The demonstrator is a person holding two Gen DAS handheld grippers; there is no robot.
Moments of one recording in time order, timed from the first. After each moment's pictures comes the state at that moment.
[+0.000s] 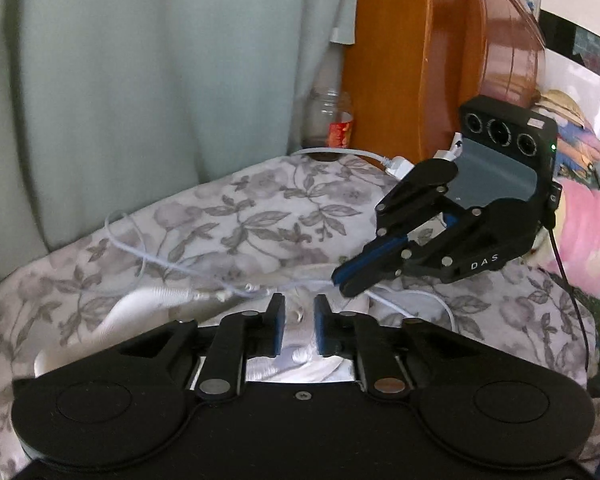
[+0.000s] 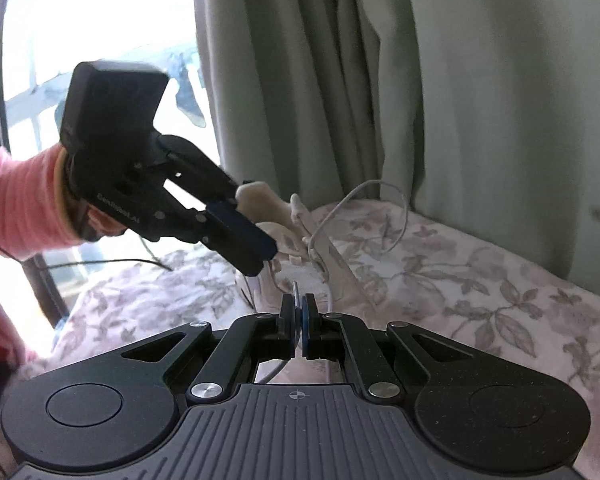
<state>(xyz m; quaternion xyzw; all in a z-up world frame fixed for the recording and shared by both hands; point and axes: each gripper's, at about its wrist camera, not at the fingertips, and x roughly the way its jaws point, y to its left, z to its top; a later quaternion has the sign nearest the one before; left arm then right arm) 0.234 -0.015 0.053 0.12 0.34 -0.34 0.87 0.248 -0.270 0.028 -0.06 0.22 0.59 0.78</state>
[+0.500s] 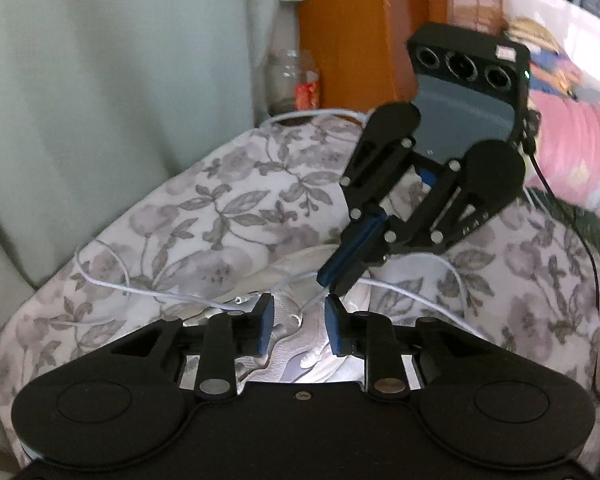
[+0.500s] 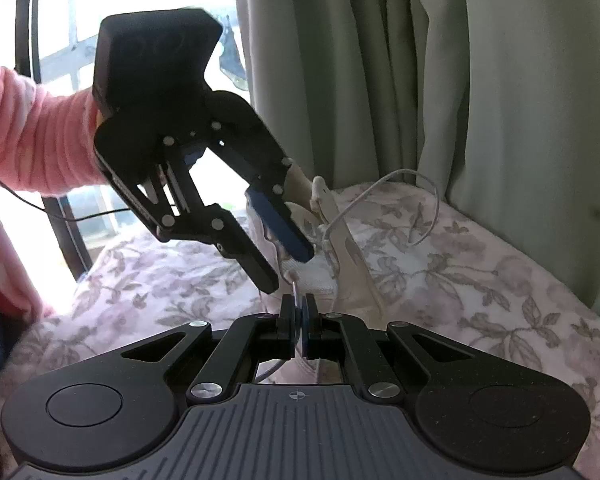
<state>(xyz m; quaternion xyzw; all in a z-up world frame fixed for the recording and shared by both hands) 0.247 -0.039 0.045 0.21 0.37 -0.38 0.82 0.264 -0.259 0.035 -0.12 0.24 0.63 0.73</state>
